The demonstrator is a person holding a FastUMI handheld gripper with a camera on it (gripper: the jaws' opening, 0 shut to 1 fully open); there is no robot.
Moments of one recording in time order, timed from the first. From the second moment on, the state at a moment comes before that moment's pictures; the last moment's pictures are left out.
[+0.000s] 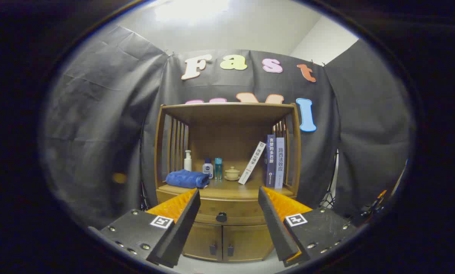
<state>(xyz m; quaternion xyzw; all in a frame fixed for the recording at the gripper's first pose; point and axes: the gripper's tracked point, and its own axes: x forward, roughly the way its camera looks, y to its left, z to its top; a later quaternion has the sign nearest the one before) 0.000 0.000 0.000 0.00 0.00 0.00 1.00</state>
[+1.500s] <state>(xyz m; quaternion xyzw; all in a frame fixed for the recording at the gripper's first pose) 0.075 0.004 -0.097 0.06 0.07 0.00 1.00</state>
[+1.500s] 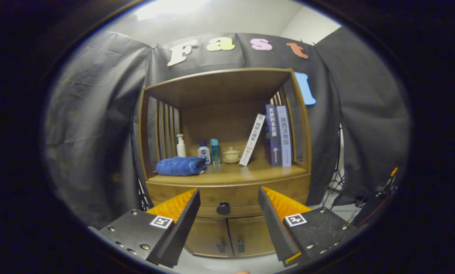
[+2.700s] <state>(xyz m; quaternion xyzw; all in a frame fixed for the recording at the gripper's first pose) 0.210 0.024 -0.252 0.10 0.19 -0.01 0.98</state>
